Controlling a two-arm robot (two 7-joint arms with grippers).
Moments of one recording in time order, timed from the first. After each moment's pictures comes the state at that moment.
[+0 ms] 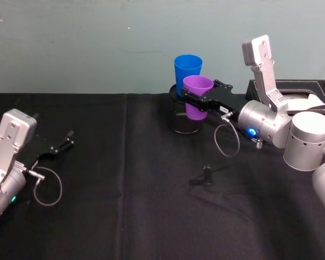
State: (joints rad) left arm -0.20 0.60 0.45 -1.41 -0.25 -0.12 0.03; right arm 0.59 0.26 -0.39 -1.11 0.36 0.14 0.43
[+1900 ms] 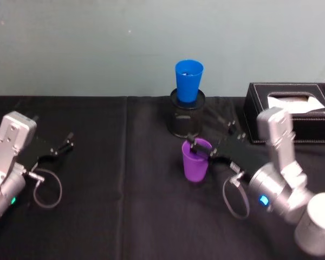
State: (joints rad) left arm -0.20 0.60 0.45 -1.41 -0.25 -0.12 0.03; right arm 0.15 0.31 -0.32 -1.49 0.24 -0.05 0.29
